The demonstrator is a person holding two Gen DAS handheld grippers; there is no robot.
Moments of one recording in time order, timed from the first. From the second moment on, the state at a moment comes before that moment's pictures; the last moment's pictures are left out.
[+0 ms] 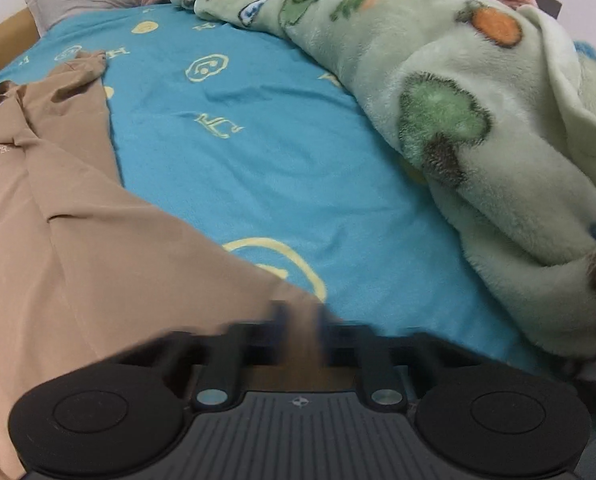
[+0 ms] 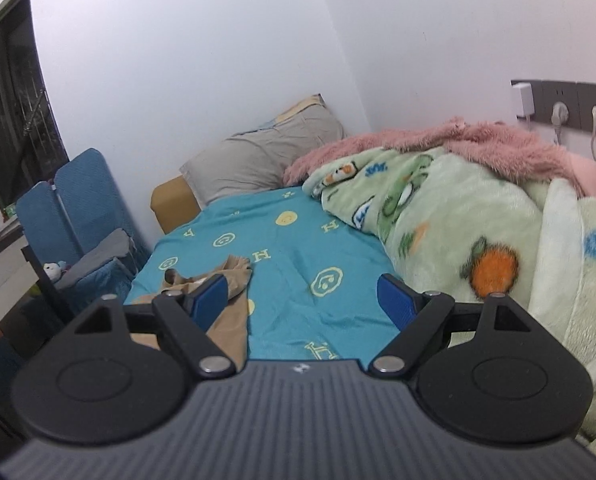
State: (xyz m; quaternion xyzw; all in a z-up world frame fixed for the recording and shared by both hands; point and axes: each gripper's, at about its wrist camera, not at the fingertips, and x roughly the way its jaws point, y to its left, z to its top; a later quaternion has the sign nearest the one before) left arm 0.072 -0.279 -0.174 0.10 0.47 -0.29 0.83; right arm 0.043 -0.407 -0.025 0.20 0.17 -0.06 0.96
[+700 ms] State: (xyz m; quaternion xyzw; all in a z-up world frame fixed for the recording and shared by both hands) left arm 0.034 -0.014 -0.116 -0.11 0.52 -0.16 0.83; right arm 0.052 -0.354 -0.023 0.15 0.22 -0.01 0.96
